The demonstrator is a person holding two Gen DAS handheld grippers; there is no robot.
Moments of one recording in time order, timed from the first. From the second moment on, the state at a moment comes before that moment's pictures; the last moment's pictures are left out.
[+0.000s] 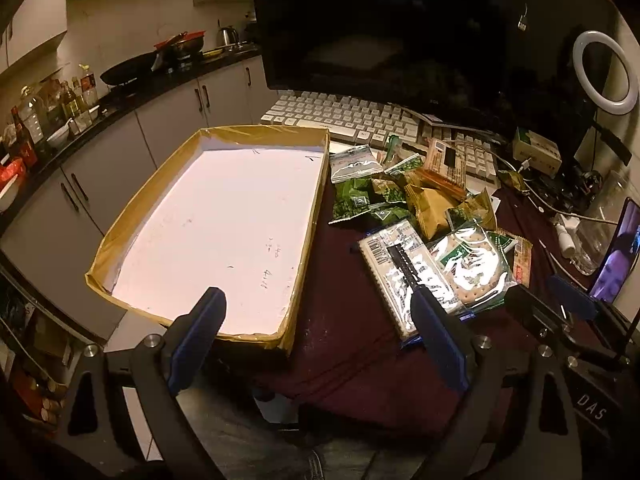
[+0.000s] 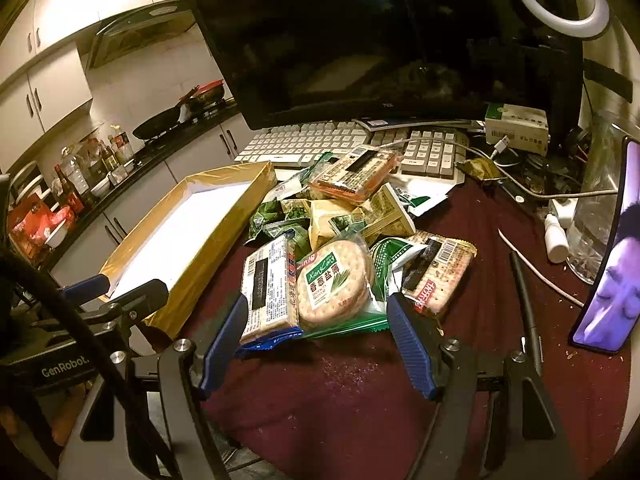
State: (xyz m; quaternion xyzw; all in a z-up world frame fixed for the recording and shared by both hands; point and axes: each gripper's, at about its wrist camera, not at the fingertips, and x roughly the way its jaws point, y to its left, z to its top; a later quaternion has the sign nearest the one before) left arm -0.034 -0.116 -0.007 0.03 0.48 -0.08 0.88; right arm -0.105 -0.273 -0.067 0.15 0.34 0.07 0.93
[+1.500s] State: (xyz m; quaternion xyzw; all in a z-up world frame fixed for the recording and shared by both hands) left arm 0.004 -0.135 -0.029 0.02 0.50 -0.13 0.86; right arm -0.050 -0.288 -0.098 0.14 0.37 0.05 0.92
